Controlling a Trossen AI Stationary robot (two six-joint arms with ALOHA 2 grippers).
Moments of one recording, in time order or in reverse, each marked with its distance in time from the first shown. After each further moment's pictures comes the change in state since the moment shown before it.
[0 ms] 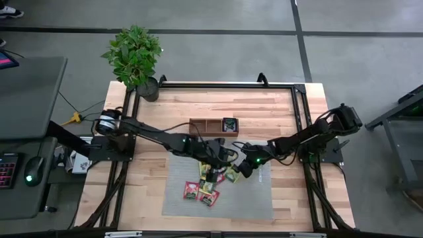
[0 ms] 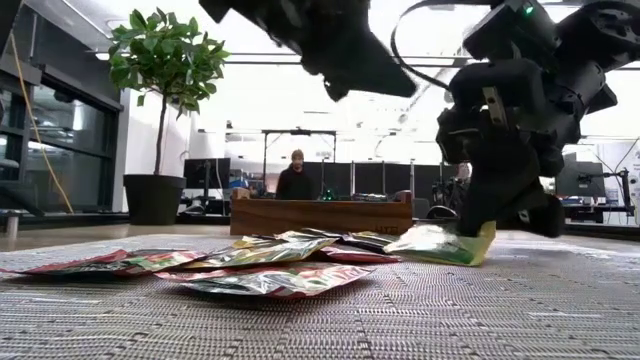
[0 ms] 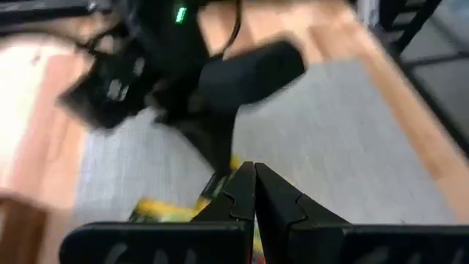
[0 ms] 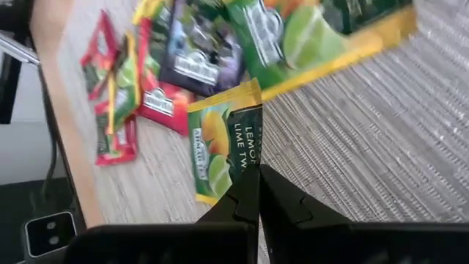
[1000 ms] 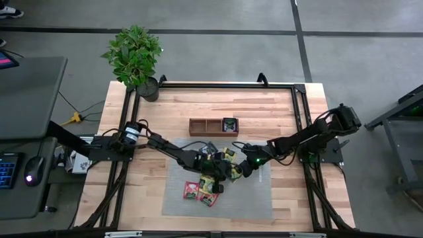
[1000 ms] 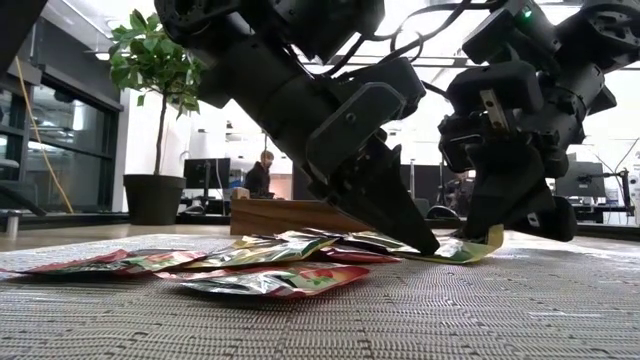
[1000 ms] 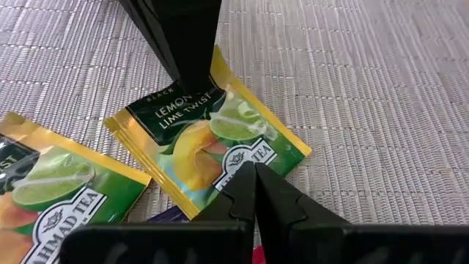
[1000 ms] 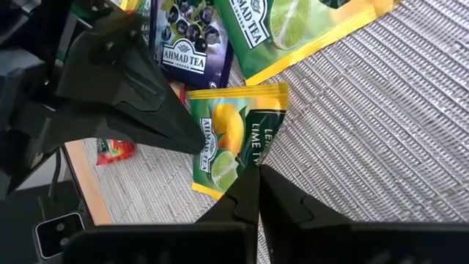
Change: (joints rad) left arm -0.071 0.334 0.001 0.196 -0.078 -0.212; right arm -0.002 0.017 -0.001 -0.007 -0.044 0.079
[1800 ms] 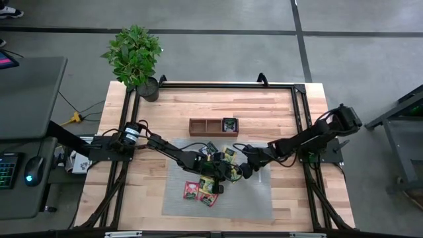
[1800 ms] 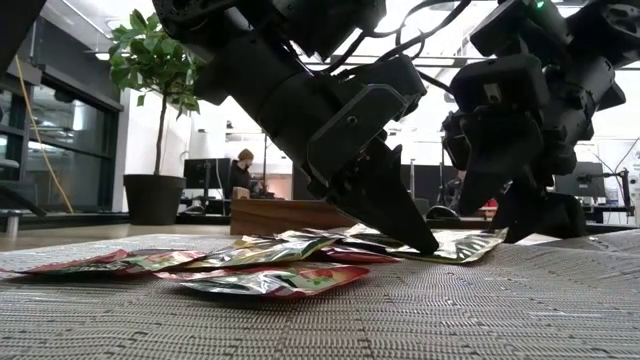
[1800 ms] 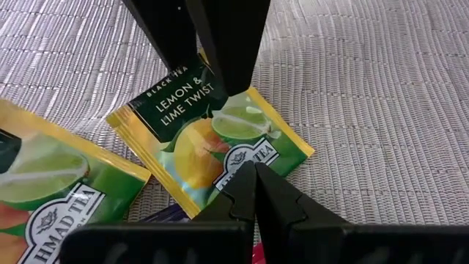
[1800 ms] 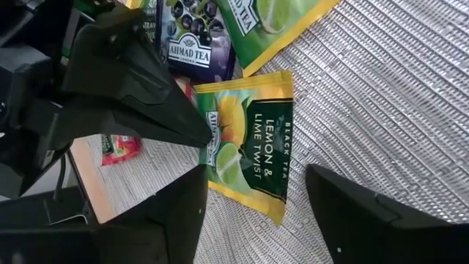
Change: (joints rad) left arm -0.002 0.009 0.002 -0.021 -0.053 0.001; right arm 0.037 -0.001 0.000 0.005 0.037 0.050
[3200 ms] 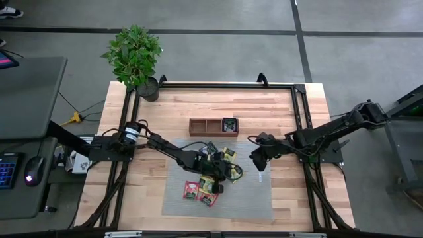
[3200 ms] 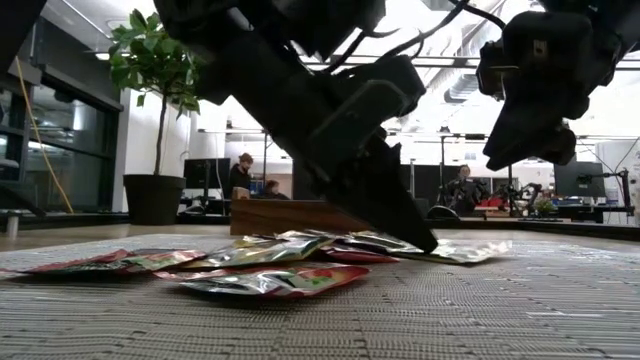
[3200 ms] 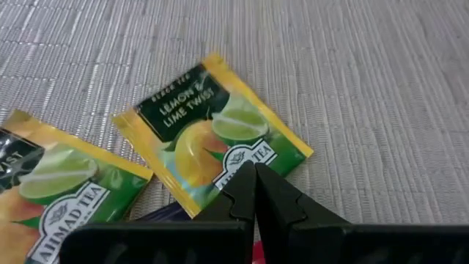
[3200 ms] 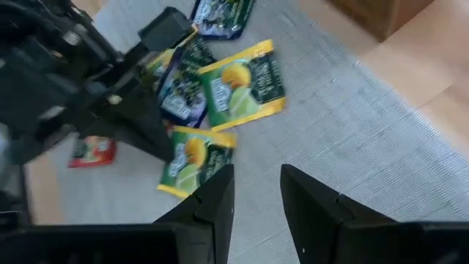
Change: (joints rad) left arm 0.000 -0.027 0.001 0.010 0.021 -0.003; right arm 0.005 -0.457 0.000 -0.482 0.270 -0.277
